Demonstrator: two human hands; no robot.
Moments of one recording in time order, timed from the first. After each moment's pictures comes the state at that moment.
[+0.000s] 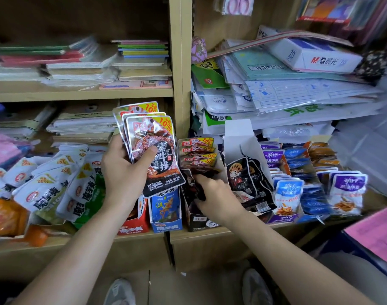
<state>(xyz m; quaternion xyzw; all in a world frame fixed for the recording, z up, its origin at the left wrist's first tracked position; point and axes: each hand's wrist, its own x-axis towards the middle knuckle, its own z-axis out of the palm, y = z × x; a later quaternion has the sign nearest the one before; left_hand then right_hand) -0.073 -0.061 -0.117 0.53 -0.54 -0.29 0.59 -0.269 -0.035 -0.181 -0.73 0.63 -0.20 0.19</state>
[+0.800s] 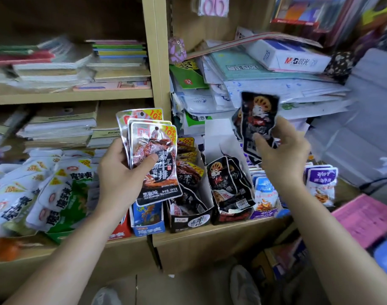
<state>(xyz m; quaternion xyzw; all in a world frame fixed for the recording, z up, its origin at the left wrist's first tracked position) -0.098 -0.058 -0.125 0.48 -0.60 -0.32 0.55 -0.397 -0.025 -0.112 -0.49 0.66 -0.56 -0.05</state>
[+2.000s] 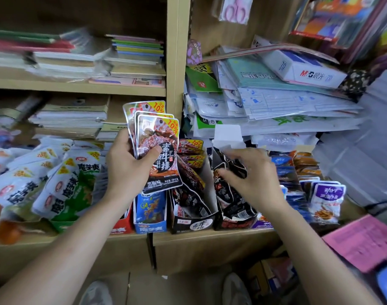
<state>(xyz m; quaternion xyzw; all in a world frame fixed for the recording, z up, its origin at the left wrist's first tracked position) -0.097 -0.069 -0.121 0.51 -0.59 -0.28 0.56 -0.351 -0.017 -0.125 -0.69 0.61 -0.39 0.02</state>
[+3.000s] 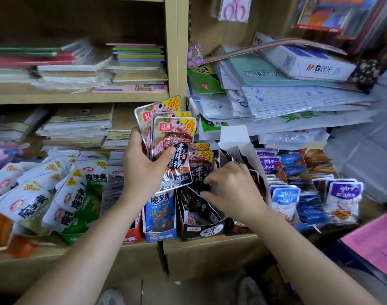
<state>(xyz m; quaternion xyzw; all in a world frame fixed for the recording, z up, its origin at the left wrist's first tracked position) -0.107 -0.086 -0.119 0.47 -0.62 -0.27 0.57 -0.316 -0.041 -0.160 -0.77 0.59 -0.25 -0.03</state>
